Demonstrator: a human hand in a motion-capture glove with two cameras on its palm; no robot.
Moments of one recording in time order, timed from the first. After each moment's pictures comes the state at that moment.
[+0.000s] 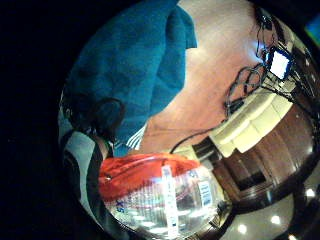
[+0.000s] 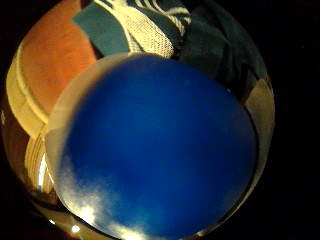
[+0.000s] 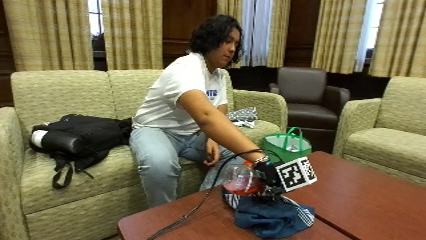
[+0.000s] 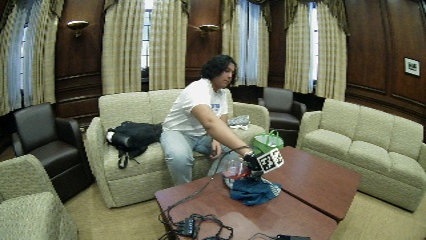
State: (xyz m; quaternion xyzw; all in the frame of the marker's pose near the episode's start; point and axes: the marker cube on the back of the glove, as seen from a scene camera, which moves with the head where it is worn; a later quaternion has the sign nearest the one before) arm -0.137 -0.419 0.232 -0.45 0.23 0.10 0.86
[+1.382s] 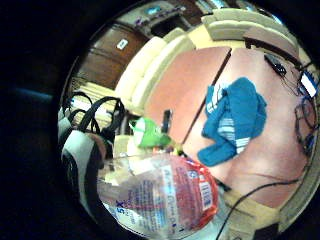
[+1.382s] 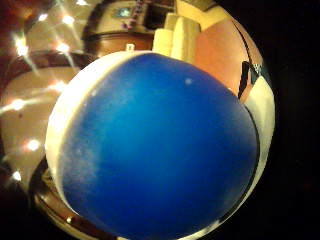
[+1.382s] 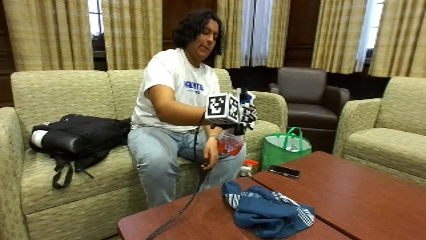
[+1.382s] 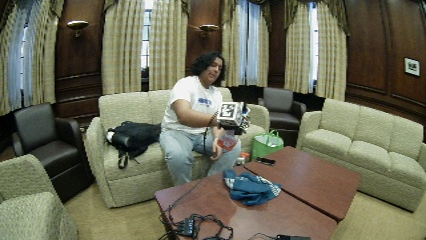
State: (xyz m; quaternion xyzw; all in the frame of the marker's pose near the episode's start) arm -0.209 -0.268 0.031 -0.01 -0.40 -0.11 0.91
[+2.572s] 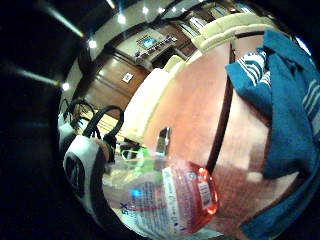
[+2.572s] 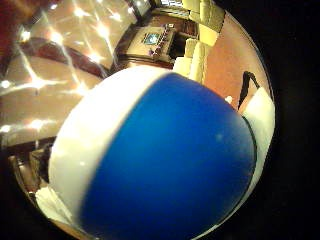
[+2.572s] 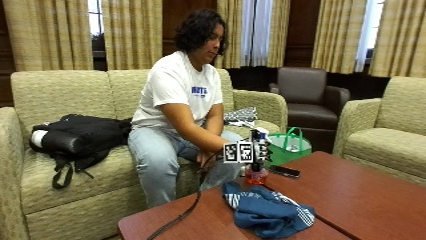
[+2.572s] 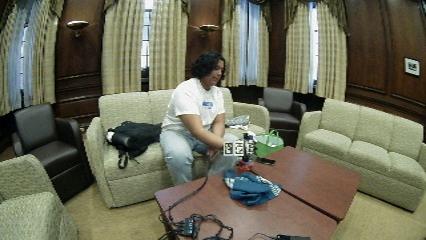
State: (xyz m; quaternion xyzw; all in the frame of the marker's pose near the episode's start) arm -0.285 -0.266 0.244 0.15 -0.47 -0.07 0.87
